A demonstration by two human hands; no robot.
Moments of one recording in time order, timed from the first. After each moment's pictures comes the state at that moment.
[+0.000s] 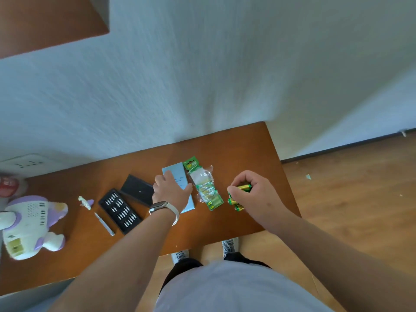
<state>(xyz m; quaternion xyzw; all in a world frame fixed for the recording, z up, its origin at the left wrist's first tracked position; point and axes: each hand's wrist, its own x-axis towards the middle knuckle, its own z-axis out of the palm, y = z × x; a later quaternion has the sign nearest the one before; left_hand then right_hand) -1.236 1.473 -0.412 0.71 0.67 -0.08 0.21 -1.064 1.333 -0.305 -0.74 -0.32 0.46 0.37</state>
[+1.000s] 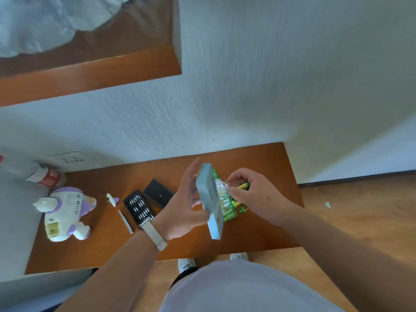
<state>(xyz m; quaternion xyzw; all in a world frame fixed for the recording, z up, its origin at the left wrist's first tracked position) -1.267 1.440 -0.283 0.66 0.36 0.11 0.65 -1.060 1.371 -0.291 -0.67 -0.45 0.48 0.33</state>
